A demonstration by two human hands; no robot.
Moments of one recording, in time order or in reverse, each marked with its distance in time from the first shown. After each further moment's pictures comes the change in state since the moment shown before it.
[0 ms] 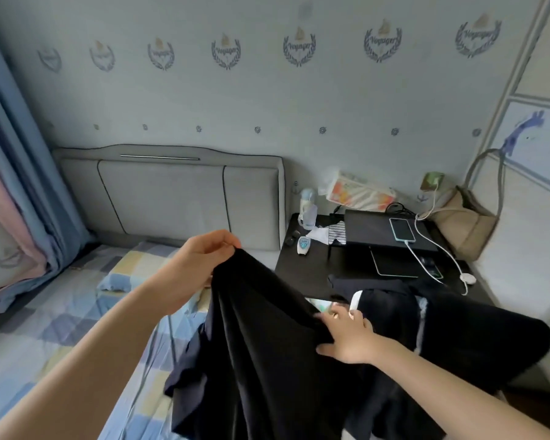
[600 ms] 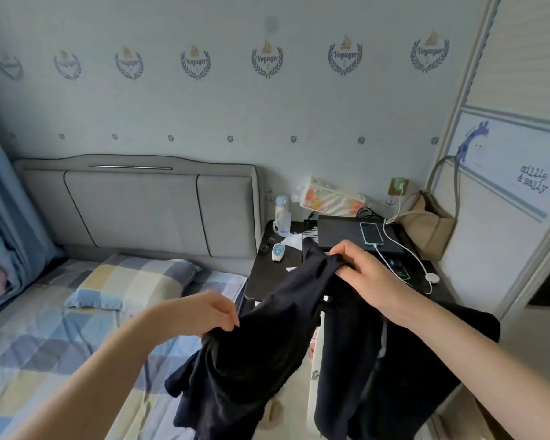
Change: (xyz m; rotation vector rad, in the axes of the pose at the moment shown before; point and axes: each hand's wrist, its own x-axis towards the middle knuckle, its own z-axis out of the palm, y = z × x) left_hand 0.015 -0.020 0.060 0.553 -0.418 -0.379; right_hand -0.074 0.048 -0.115 0.910 0.387 -0.379
